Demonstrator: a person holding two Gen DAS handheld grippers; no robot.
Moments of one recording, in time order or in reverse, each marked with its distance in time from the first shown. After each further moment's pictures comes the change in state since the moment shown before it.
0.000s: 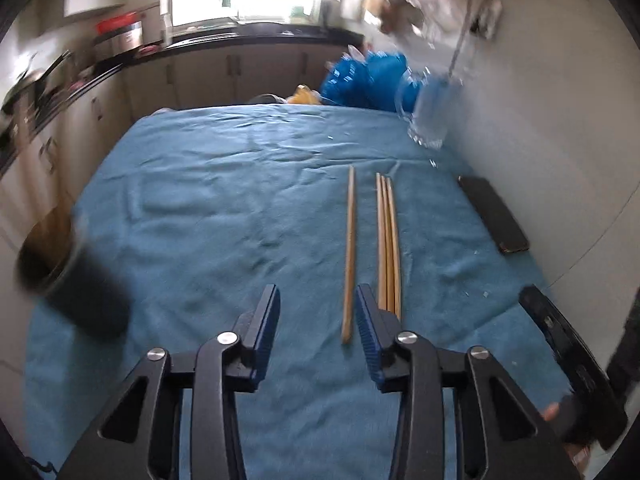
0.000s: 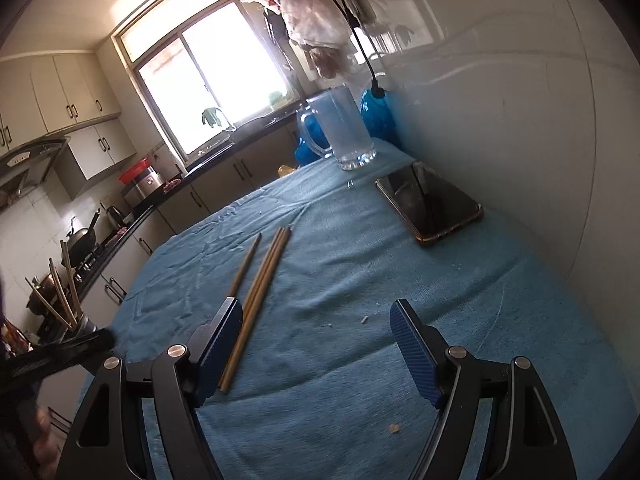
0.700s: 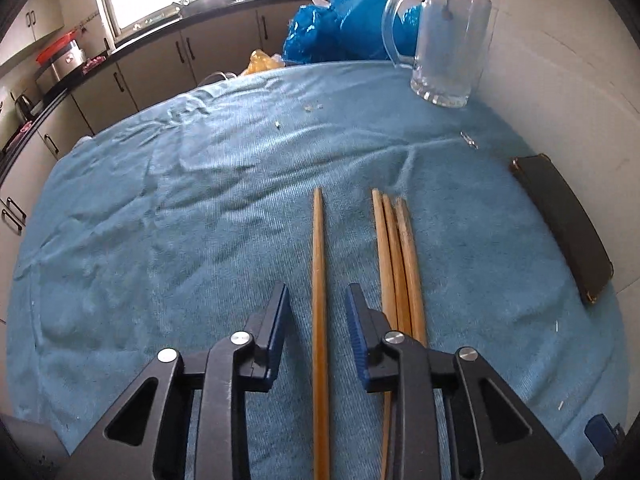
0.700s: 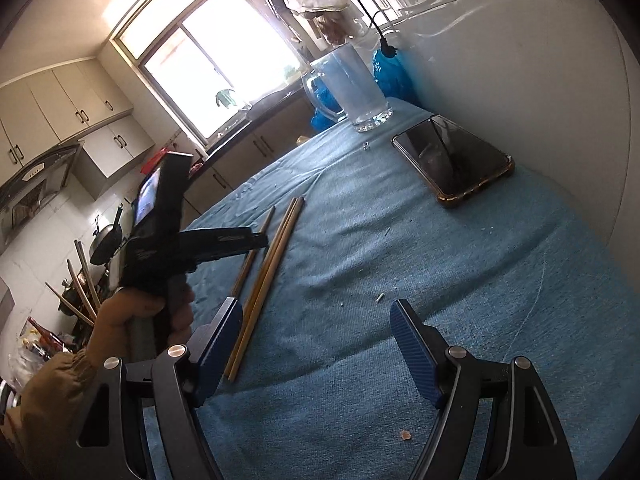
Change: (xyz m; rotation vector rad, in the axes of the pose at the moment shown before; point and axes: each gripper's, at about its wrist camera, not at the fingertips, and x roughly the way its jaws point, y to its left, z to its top) left arm 0.164 -0.046 0.081 0.158 0.144 0.038; right arm 0.026 -0.012 -0.005 0.067 0.112 0.123
